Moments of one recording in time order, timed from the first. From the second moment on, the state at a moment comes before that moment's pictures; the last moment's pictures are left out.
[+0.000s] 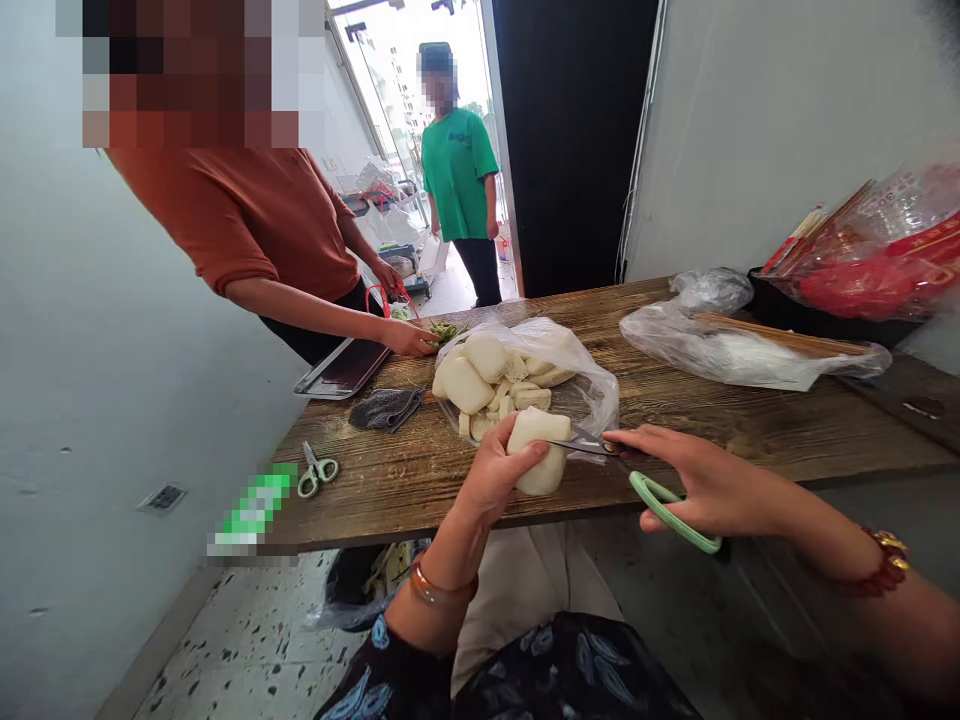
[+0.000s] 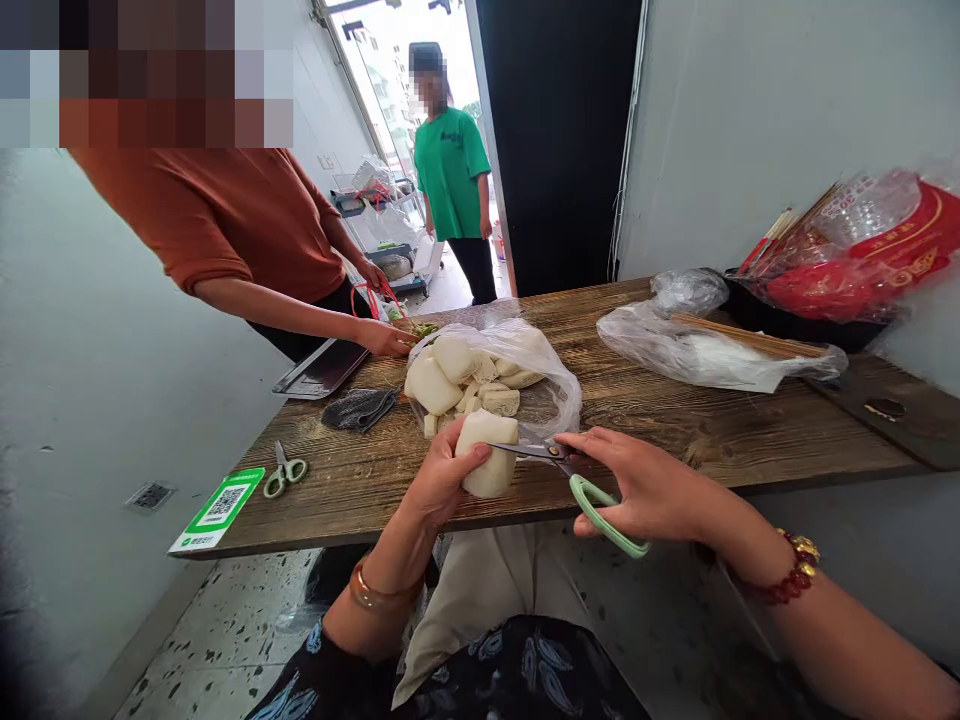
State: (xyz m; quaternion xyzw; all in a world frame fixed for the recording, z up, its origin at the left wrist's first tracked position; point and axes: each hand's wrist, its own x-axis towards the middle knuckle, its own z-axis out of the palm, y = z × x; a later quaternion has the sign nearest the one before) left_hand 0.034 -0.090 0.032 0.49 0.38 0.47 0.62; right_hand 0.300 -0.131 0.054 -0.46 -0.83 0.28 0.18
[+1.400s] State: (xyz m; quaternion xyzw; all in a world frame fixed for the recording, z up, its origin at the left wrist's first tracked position) left_hand 0.036 -0.075 0.025 0.50 0.37 0.44 0.64; right_hand 0.300 -0.106 0.043 -0.42 -0.83 0.28 0.25
